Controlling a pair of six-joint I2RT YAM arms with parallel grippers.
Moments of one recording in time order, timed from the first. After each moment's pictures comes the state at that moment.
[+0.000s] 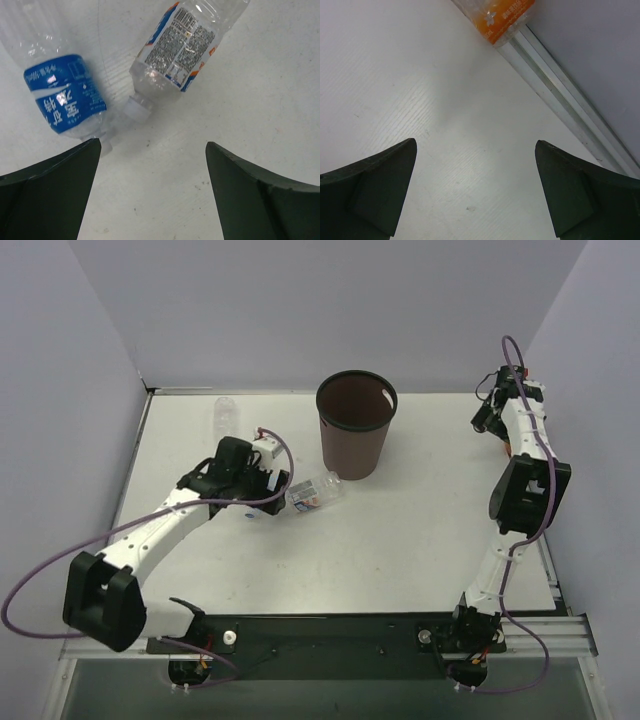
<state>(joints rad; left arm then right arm) -0.44 1.27 0.95 -0.49 0.16 -0.07 -0.21 2.11 1.91 -0.83 0.41 0.42</state>
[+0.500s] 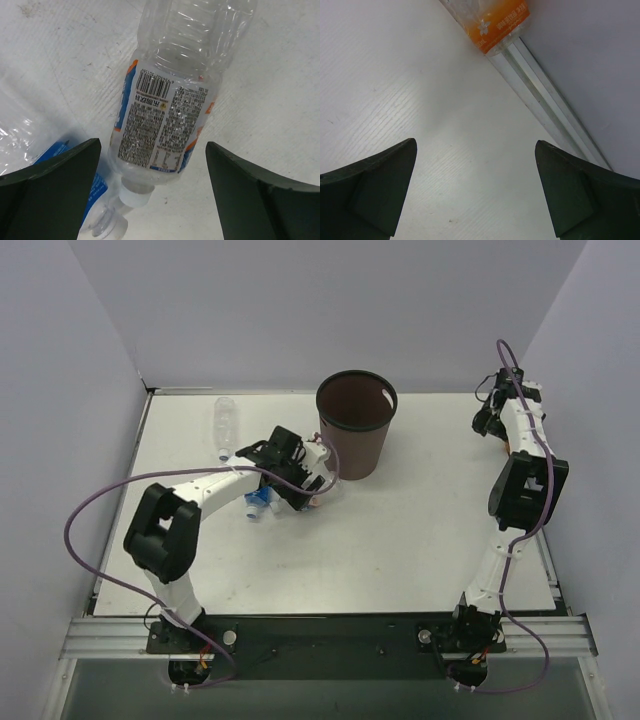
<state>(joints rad) -0.58 1.75 1.26 -0.50 0.11 0.22 -0.22 2.16 1.92 -0.81 0.43 0.32</state>
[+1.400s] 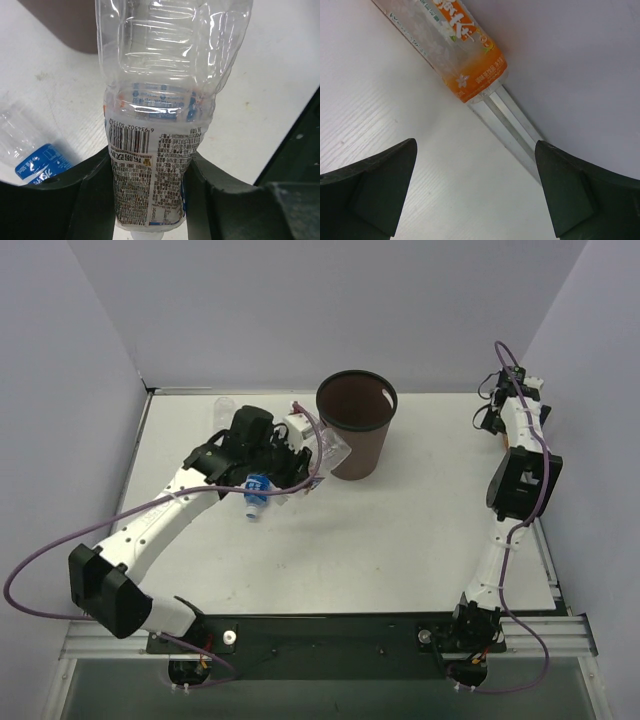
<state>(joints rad) -0.59 1.45 1.32 -0.60 0.31 0.10 -0.24 2.30 2.08 -0.78 0.54 0.20</state>
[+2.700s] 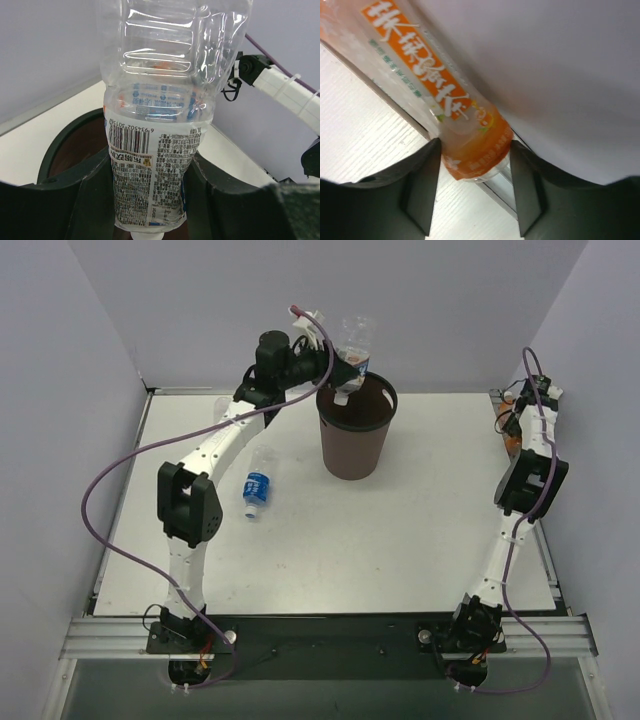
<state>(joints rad) -0.46 2.10 2.06 0.04 0.54 -0.46 -0.37 2.55 2.33 -0.73 0.35 0.20</state>
